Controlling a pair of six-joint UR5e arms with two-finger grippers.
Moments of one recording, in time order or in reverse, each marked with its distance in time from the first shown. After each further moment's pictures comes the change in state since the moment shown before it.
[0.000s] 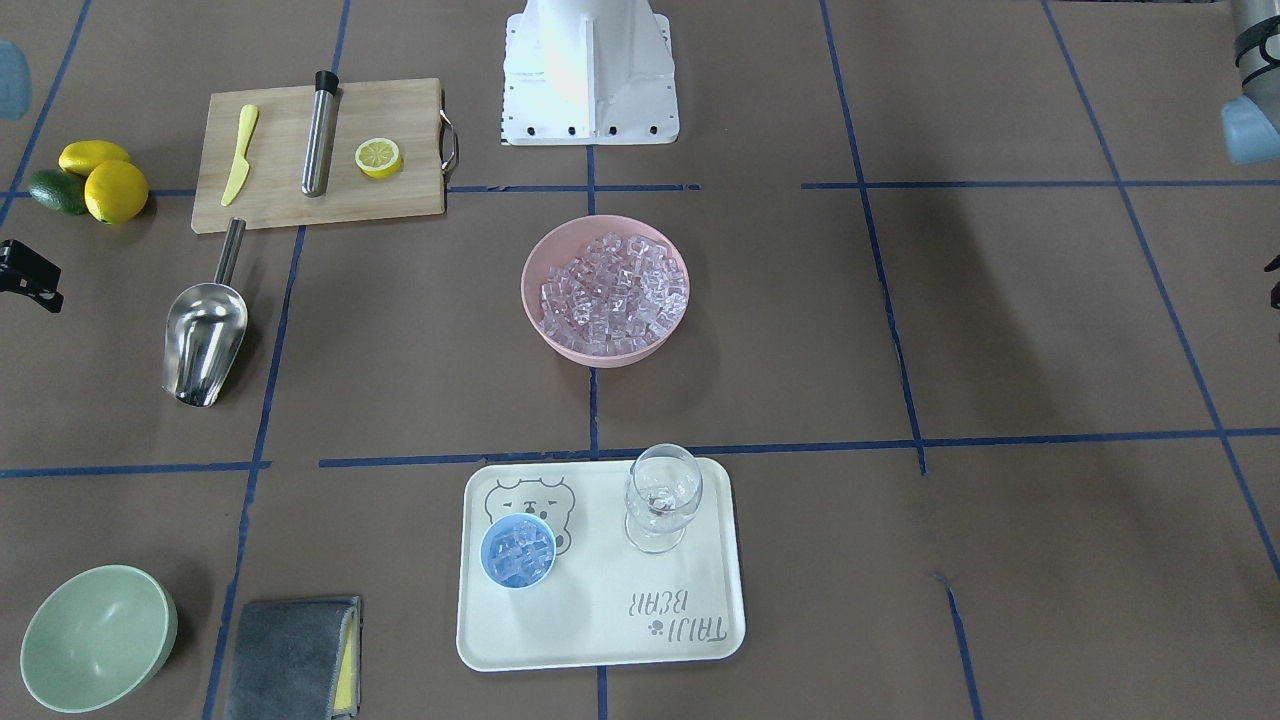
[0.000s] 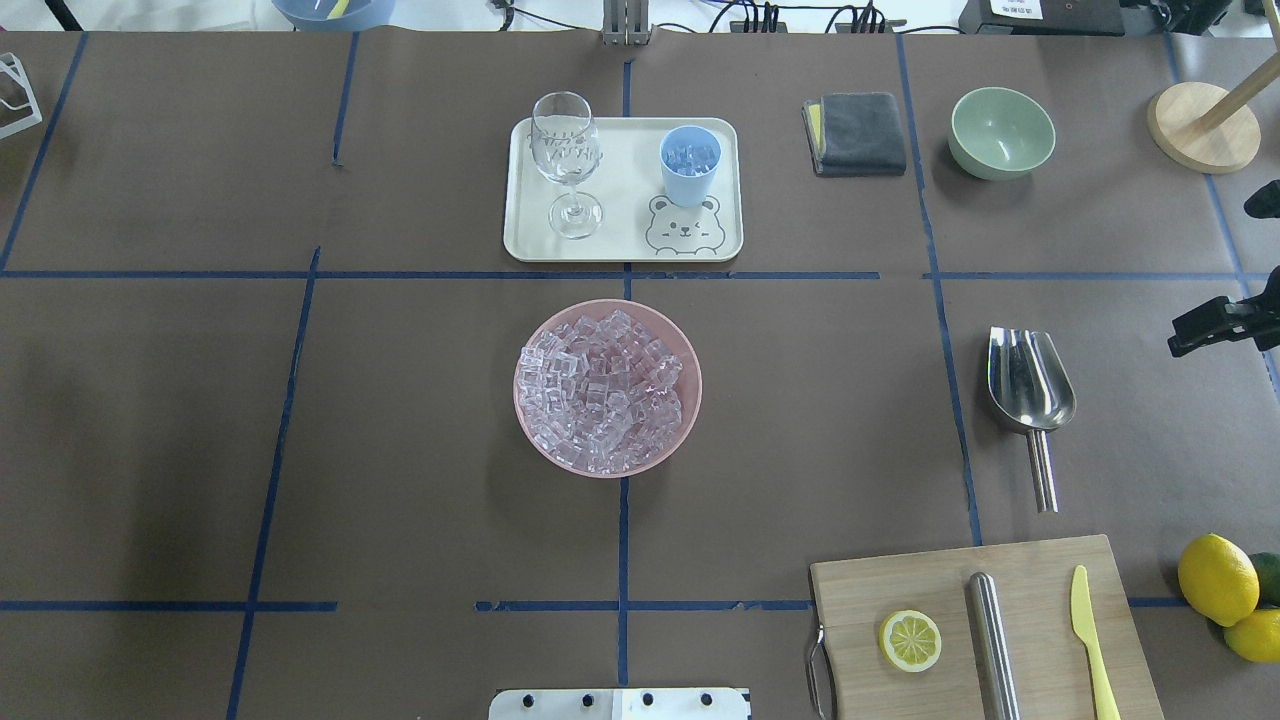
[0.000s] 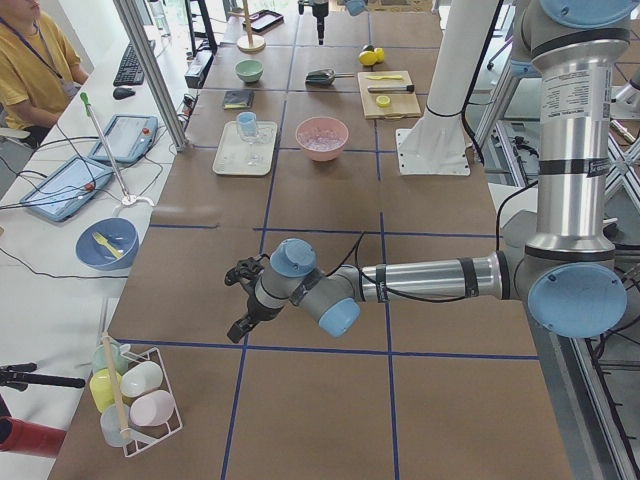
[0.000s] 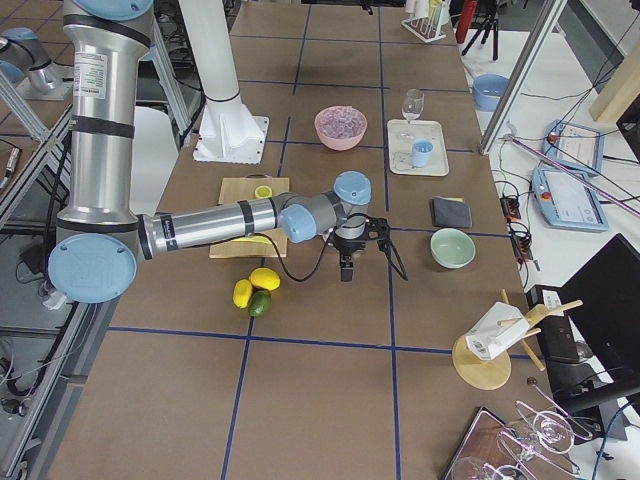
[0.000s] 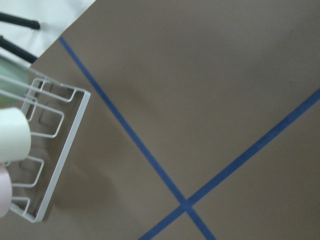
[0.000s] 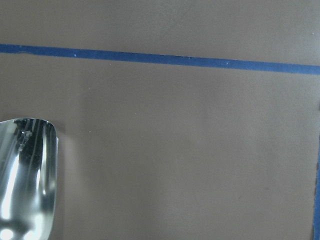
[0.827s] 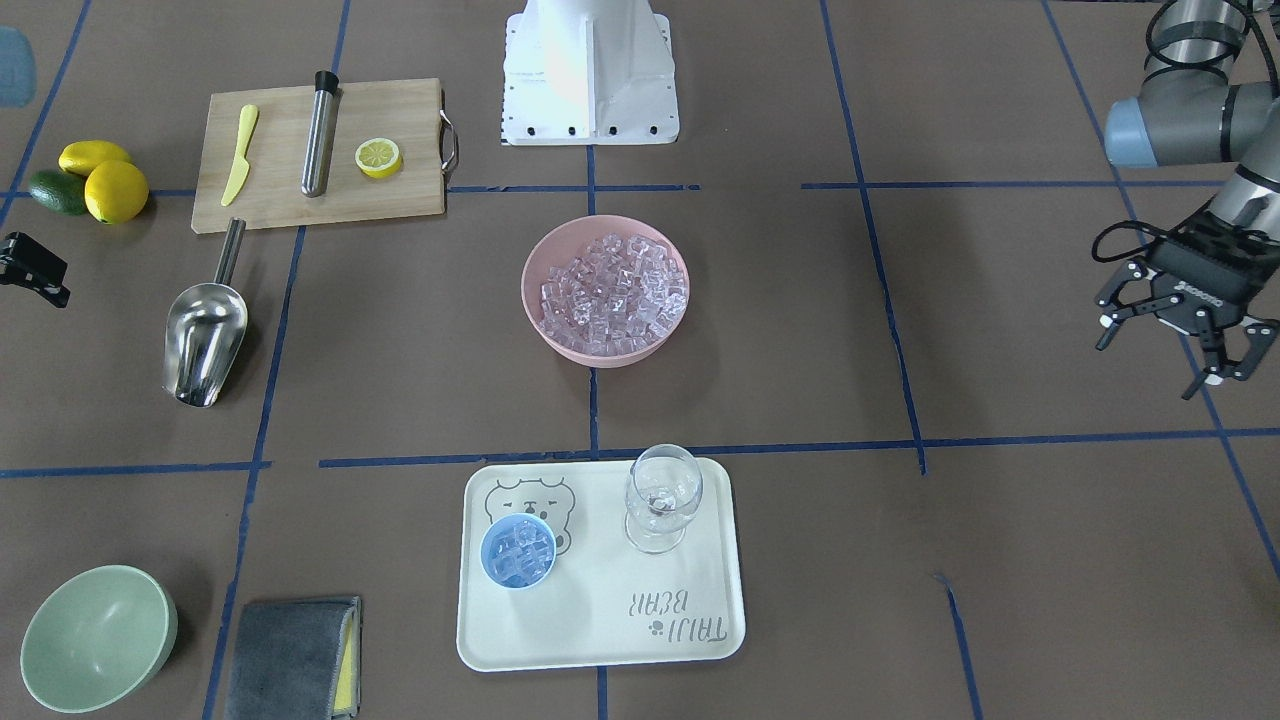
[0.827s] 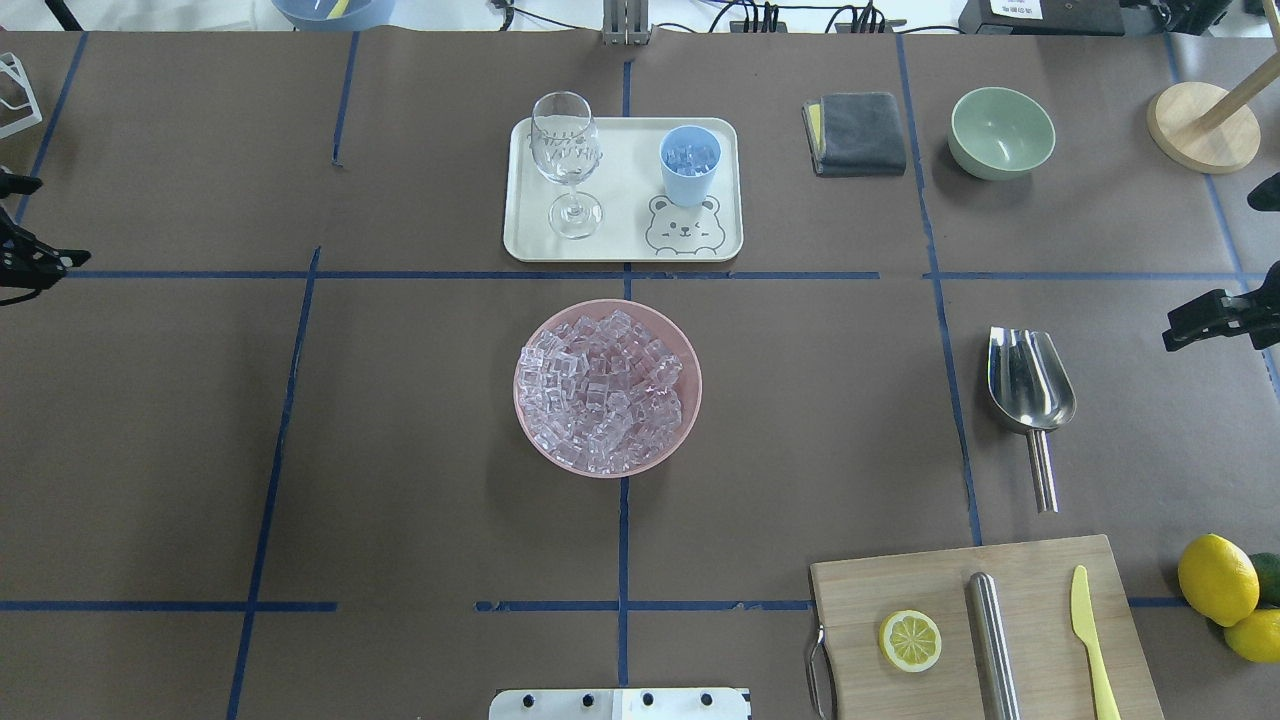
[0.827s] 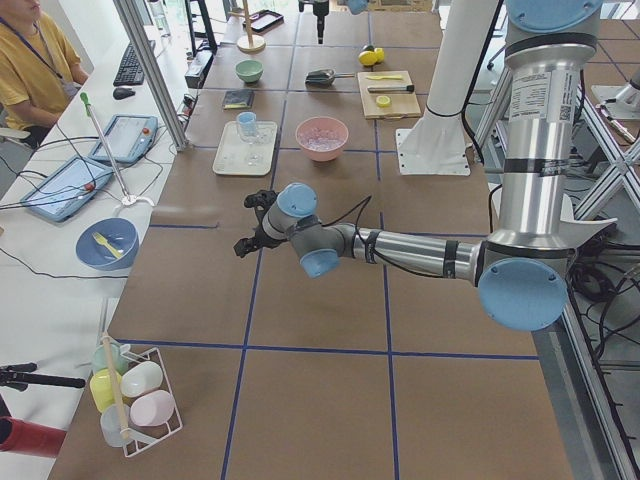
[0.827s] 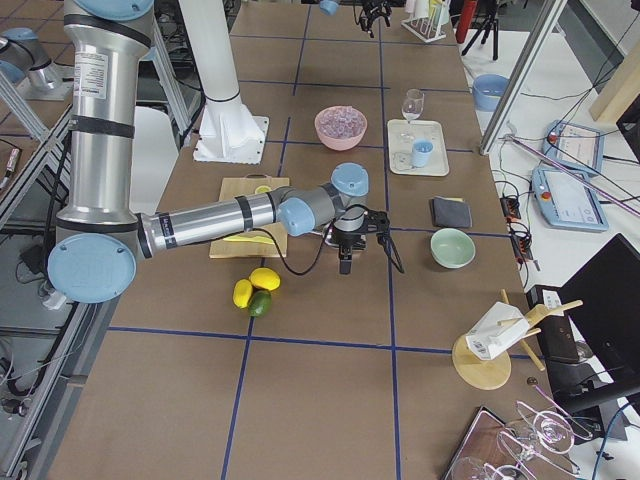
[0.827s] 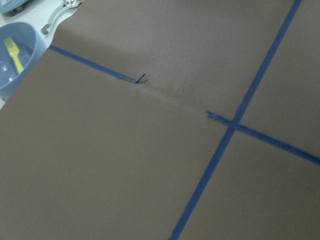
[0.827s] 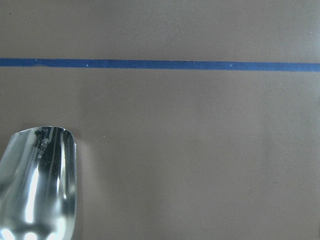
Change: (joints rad) left arm 0.217 -0.060 -0.148 -0.105 0.016 0.069; right arm -0.003 -0.008 0.041 -0.003 -0.002 0.072
